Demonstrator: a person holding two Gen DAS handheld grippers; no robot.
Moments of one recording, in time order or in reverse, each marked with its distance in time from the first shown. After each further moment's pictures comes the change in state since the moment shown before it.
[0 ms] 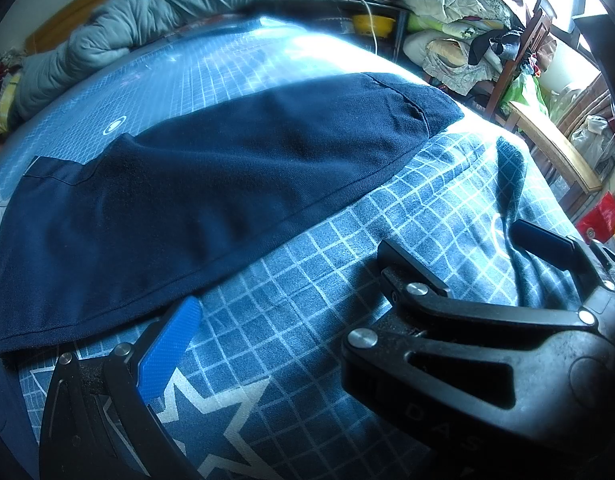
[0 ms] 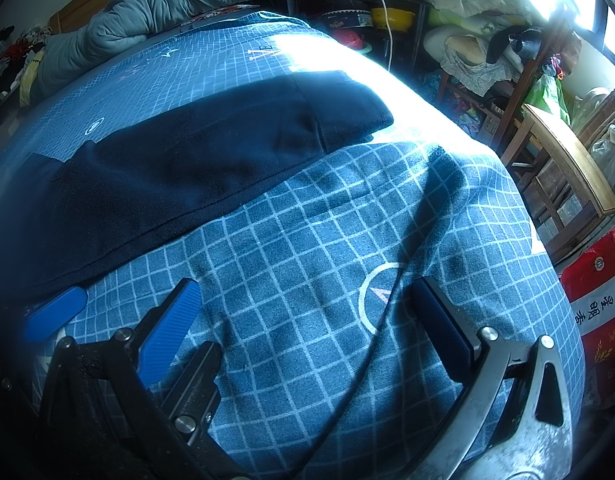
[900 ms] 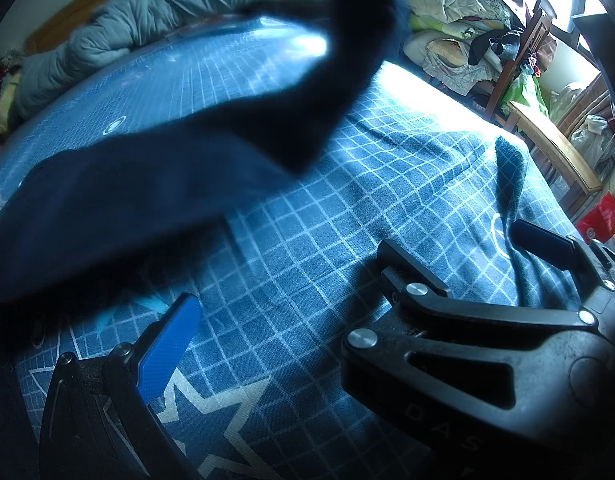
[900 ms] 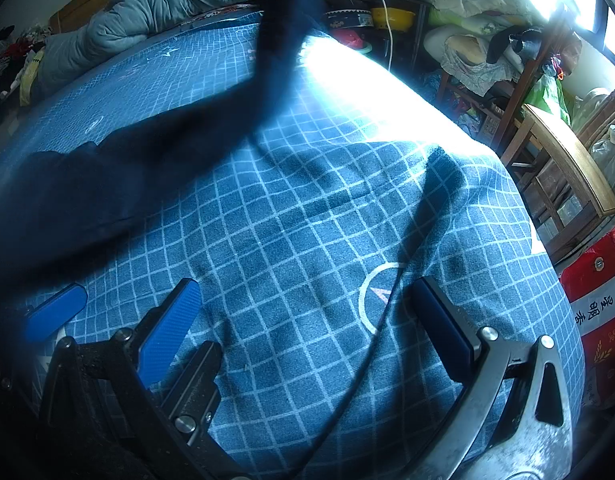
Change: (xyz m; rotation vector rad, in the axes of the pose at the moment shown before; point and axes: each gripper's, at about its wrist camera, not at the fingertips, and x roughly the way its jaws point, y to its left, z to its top) left arm 0.000 0.000 0.000 0.002 0.000 0.003; right arm 0.000 -0.001 -0.001 -0.001 0.003 -0.001
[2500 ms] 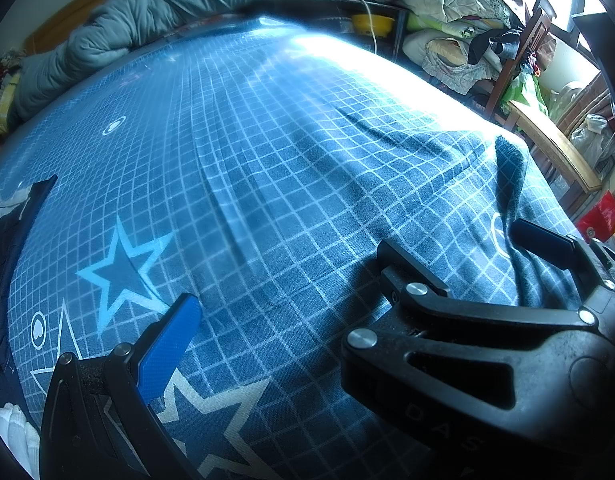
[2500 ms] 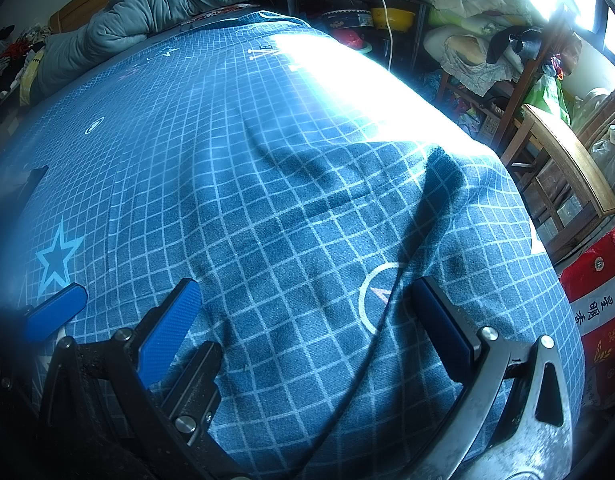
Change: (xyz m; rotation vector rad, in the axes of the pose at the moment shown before) left arm 0.000 0.000 -0.001 0.003 -0.005 0.005; right arm 0.000 0.000 0.000 0.002 0.000 0.003
